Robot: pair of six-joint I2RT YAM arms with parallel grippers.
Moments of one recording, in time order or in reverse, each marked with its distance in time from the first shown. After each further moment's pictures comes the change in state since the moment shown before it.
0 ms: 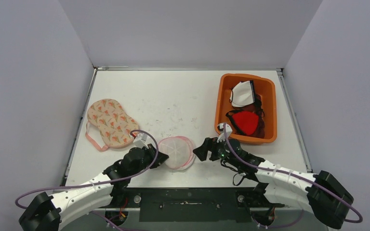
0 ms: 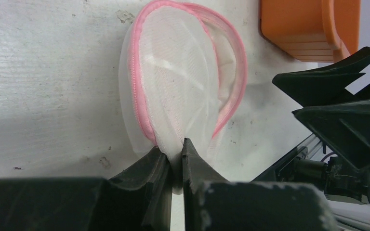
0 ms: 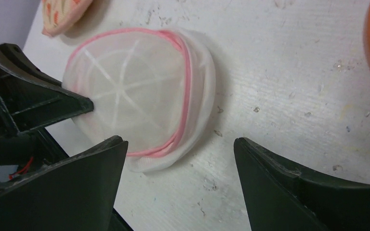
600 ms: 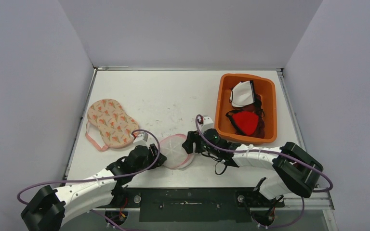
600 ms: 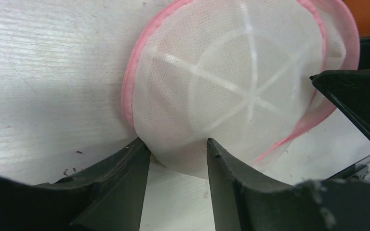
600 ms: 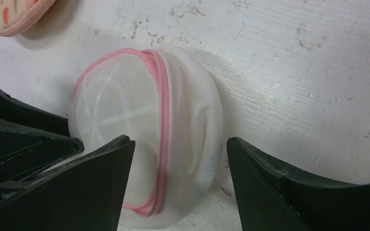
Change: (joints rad) left arm 0.002 0.109 0.046 -0.126 -0.084 0.035; right arm 0.050 0.440 0.248 0.054 0.056 -0.078
